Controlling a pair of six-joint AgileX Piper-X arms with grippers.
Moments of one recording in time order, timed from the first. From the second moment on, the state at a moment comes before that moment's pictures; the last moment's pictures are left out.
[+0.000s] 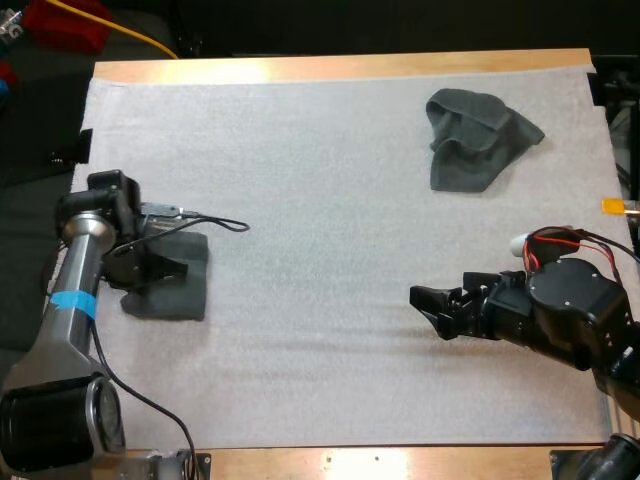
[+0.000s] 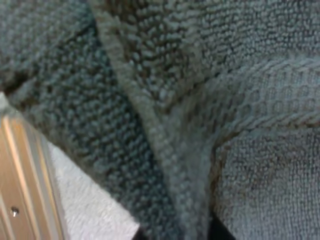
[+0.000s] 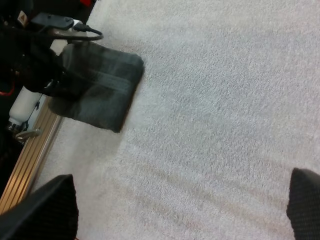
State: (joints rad) left arm 0.21 1.60 -1.07 1.12 -0.17 -1.58; right arm 0.76 0.81 -0.93 0.80 -0.11 -1.26
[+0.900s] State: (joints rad) left arm 0.21 1.42 -1.14 1.20 0.10 -1.61; right arm 0.76 0.81 -0.93 0.80 -0.11 -1.27
